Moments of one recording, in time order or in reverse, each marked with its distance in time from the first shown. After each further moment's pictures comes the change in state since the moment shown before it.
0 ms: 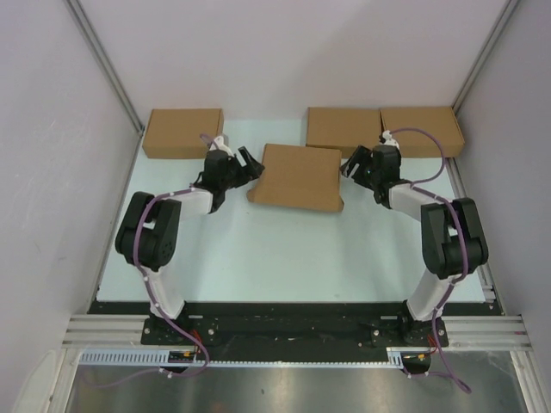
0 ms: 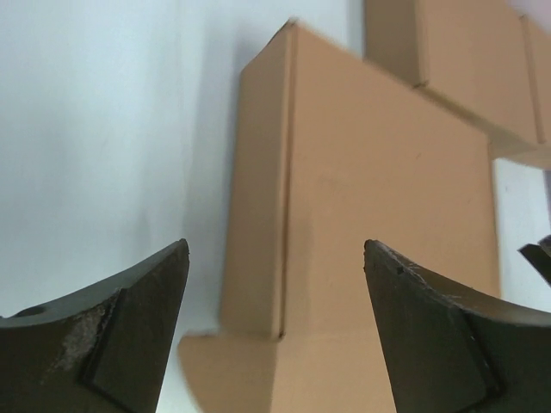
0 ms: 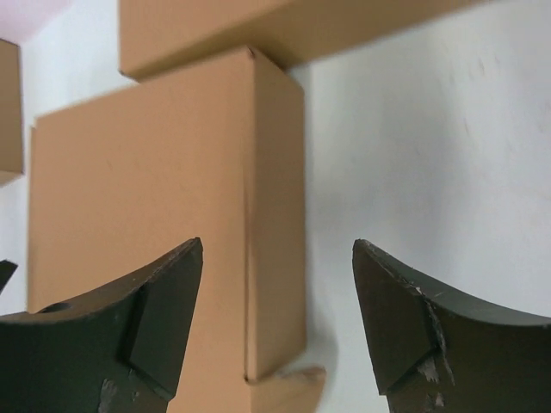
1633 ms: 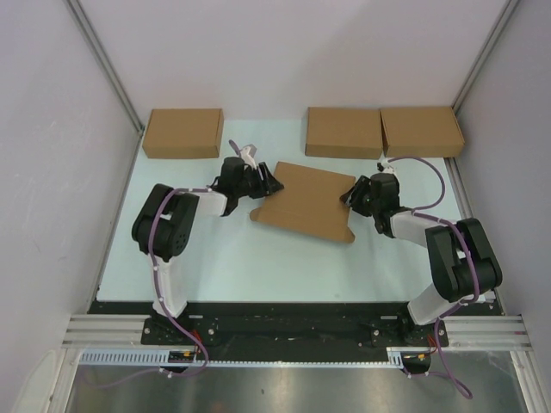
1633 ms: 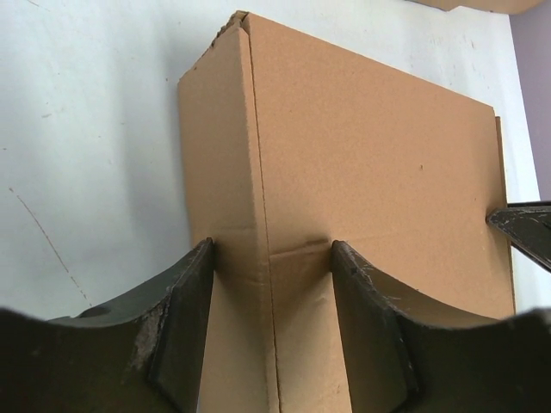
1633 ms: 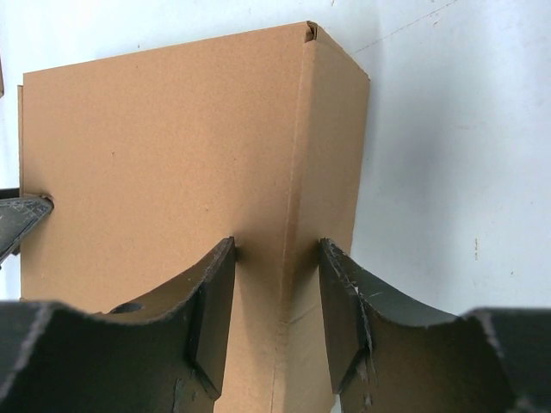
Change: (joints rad) left arm -0.089 0.150 0.055 0.040 0.283 0.055; right arm 0.062 -0.159 -0.298 0.082 -0.025 0.086
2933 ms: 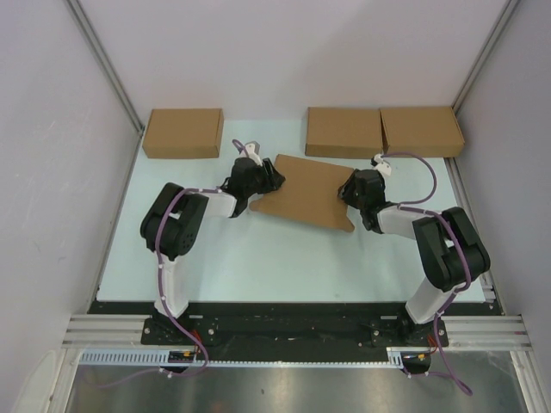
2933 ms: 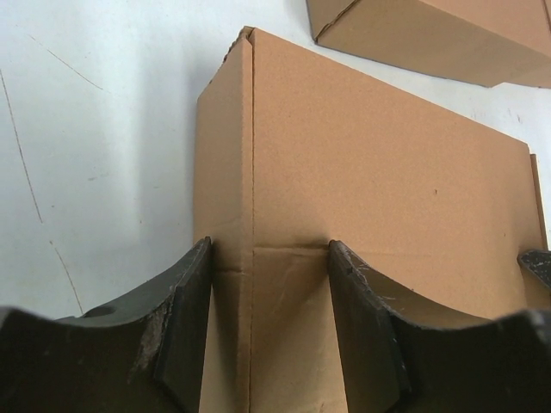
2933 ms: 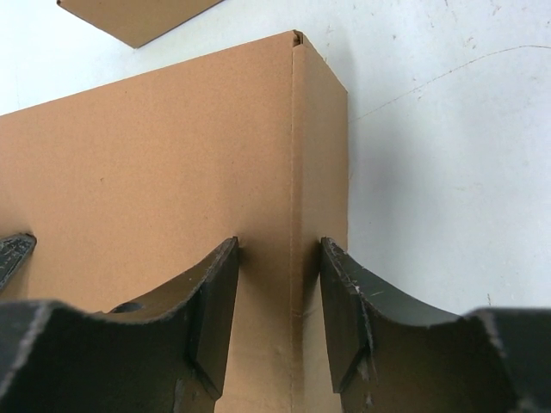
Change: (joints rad) left arm -0.079 0.043 0.033 0.083 -0.270 0.001; right arm 0.102 0.101 0.078 0.061 0.273 0.033
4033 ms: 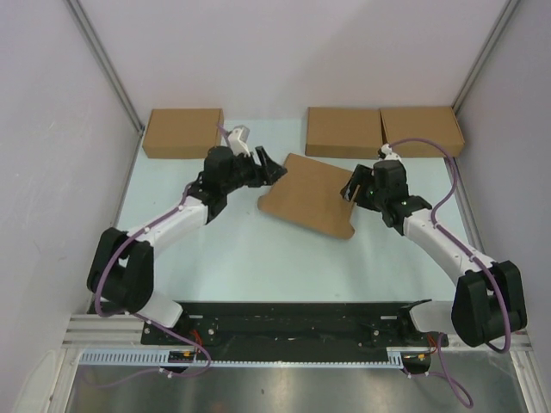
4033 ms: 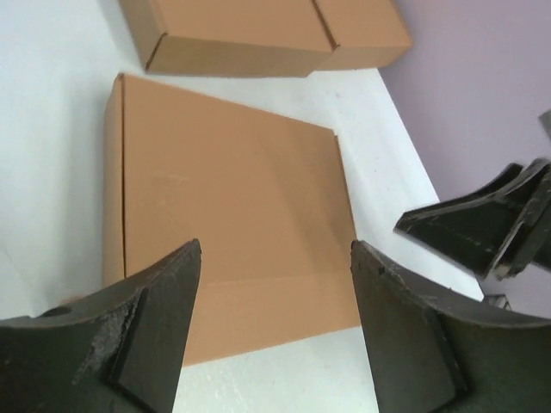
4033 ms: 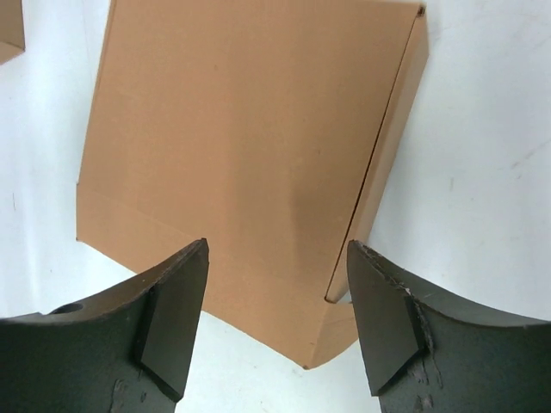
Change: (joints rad) left arm 0.006 -0.497 -0.044 -0.300 0.192 0.030; right arm -0.033 -0.393 0.085 -0.553 -0.182 -0.141
